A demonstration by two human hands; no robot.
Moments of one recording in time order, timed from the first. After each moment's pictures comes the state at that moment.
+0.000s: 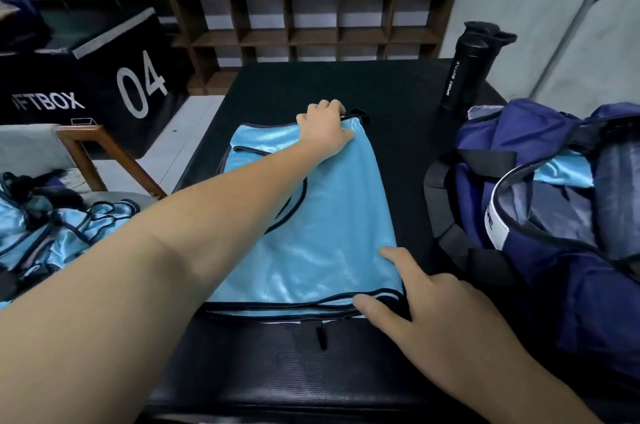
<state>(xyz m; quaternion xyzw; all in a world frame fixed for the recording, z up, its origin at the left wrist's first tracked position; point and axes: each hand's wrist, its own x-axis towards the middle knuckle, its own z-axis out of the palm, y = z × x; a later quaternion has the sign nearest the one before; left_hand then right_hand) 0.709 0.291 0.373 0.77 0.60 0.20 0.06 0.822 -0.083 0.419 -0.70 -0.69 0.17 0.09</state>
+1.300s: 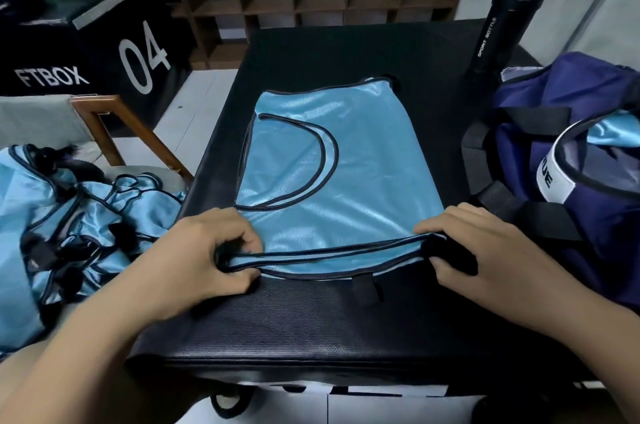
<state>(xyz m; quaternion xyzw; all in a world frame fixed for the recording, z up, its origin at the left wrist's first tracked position) 0.448 0.004 0.393 0.86 0.45 0.14 0.21 0.852 -0.054 0.377 -0.53 -0.82 0.10 0.19</state>
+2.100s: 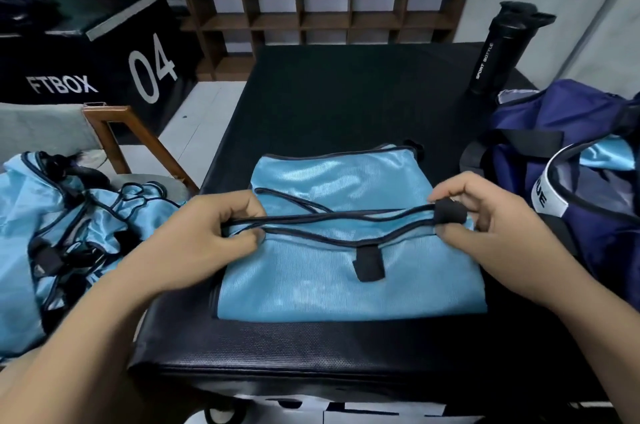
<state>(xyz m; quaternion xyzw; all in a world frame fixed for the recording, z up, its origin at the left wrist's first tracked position) 0.463 0.018 0.424 0.80 0.47 0.22 0.32 0.840 -0.032 0.413 -0.56 -0.65 0.33 0.39</state>
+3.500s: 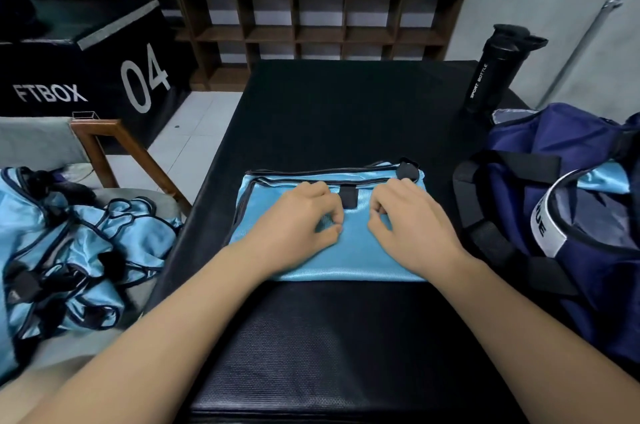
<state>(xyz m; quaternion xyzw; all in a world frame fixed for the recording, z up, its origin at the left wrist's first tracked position) 0.562 0.103 0.359 0.89 0.38 0.23 0.14 0.796 0.064 0.352 -0.59 -0.77 -0.05 0.23</state>
